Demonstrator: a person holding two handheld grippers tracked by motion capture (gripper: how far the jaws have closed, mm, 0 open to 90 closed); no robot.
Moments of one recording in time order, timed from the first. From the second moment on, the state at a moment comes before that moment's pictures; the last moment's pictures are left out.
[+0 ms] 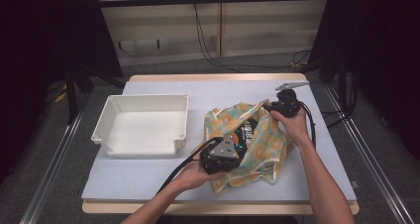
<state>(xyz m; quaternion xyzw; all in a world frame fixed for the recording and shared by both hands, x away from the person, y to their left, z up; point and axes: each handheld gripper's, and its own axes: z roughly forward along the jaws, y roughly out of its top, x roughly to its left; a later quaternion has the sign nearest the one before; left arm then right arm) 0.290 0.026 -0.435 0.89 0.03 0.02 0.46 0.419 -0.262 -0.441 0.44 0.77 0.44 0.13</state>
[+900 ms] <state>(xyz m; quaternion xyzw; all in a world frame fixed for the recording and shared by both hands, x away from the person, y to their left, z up) 0.286 0.030 -0.438 0.88 0.05 0.02 0.48 0.390 -0.212 -0.415 0.35 0.82 0.43 0.12</state>
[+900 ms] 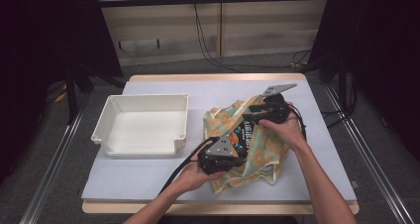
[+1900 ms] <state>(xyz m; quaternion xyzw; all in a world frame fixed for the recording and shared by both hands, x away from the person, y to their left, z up) 0.279 0.042 -0.445 0.88 0.06 0.02 0.48 0.389 -0.258 -0.433 0.42 0.78 0.44 0.11</state>
